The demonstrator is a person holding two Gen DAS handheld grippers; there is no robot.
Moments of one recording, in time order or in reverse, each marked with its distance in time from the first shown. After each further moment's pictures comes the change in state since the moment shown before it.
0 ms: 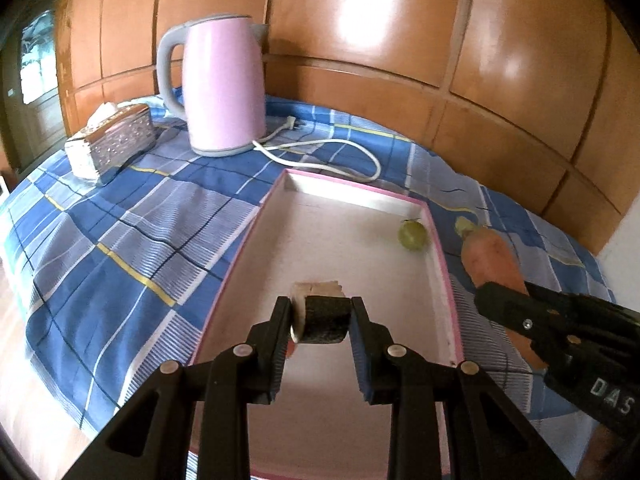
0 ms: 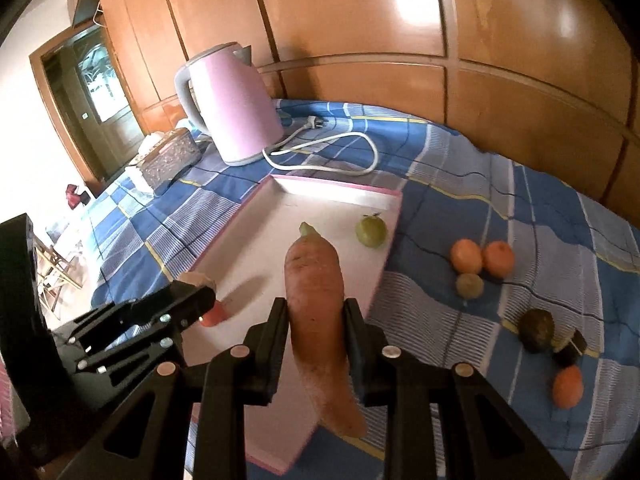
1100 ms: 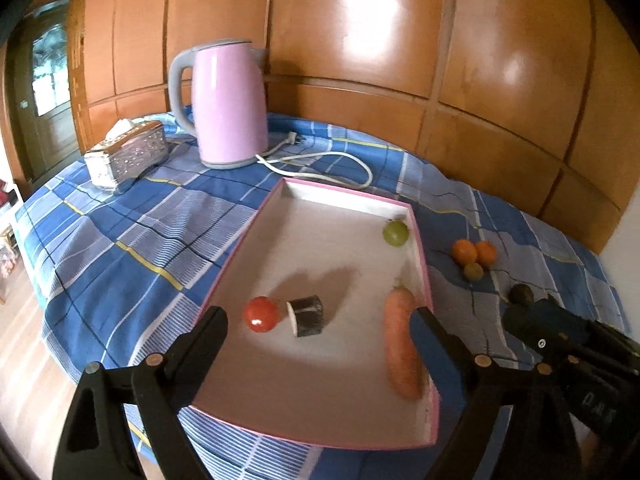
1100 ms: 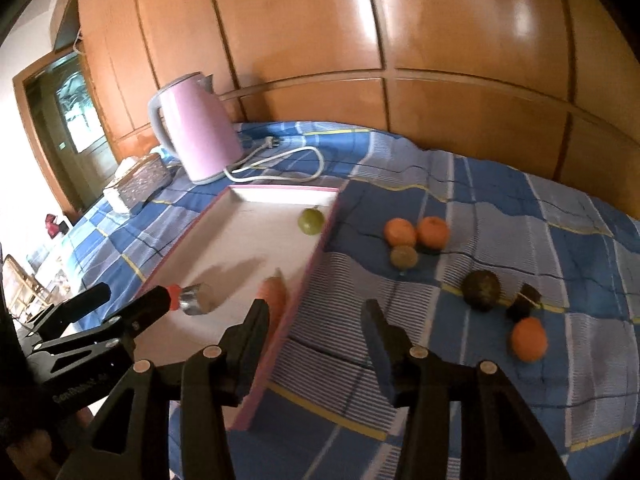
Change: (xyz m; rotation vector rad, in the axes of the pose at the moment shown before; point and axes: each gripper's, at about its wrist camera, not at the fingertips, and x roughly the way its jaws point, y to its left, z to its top) left arm -0.037 -0.029 -0.024 0.023 -0.065 0.037; right arm -0.043 -0.040 -0.048 0.083 -0.116 -0.106
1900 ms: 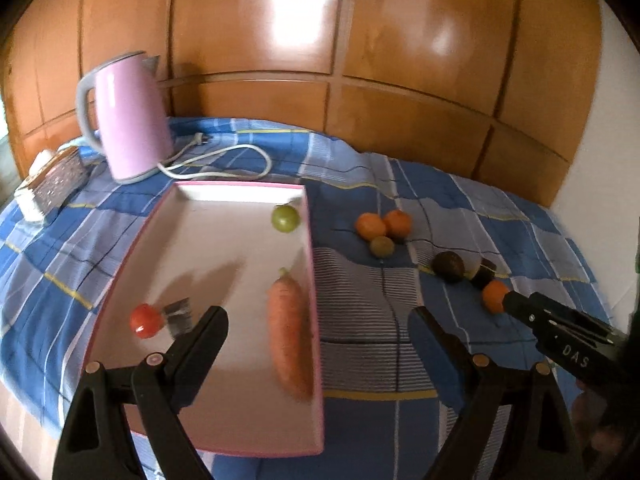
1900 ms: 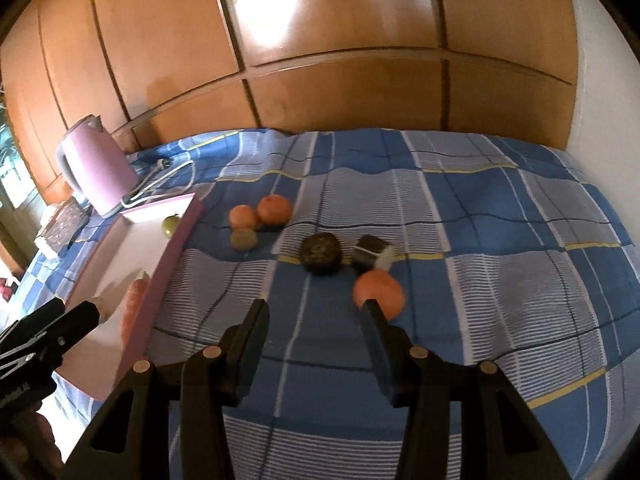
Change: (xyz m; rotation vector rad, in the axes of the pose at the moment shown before) left arm 0.010 -0.080 -0.003 0.167 0.042 -0.193; right arm -0.028 -0.110 -0.032 0.218 -0.010 -0.216
